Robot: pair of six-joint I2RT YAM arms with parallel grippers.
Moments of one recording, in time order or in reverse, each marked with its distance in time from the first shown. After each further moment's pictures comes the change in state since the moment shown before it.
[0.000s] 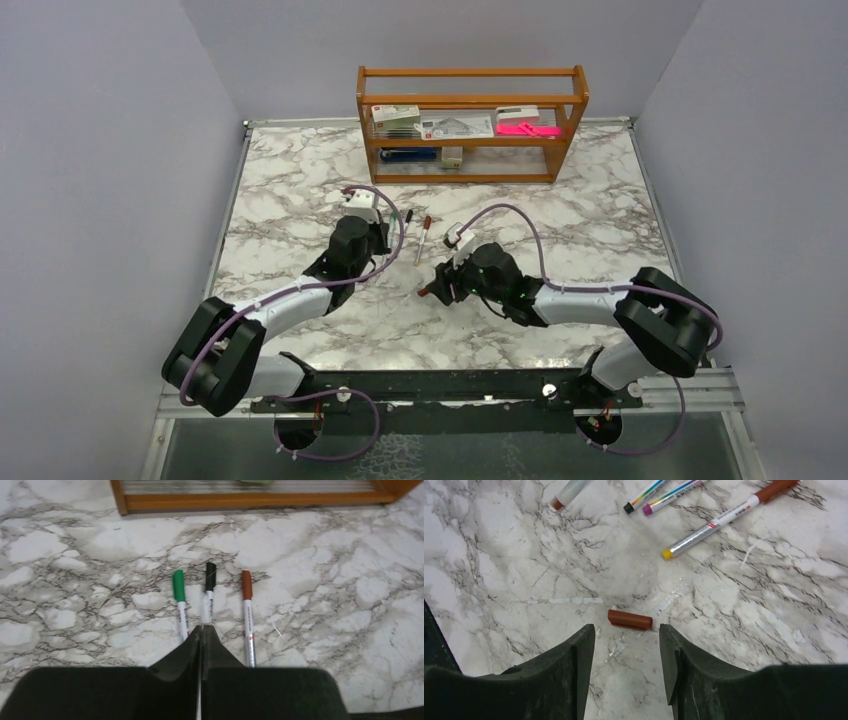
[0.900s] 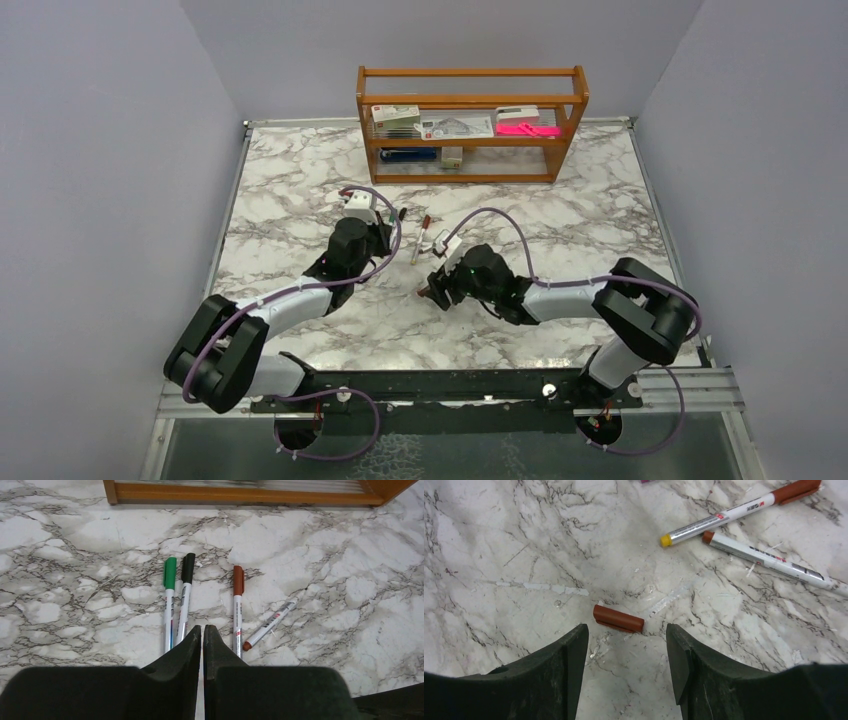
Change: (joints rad) left arm 0.039 0.008 -0.036 0.028 0.008 -0.076; right arm 0.009 0.148 0.052 0.043 -0.056 -0.177
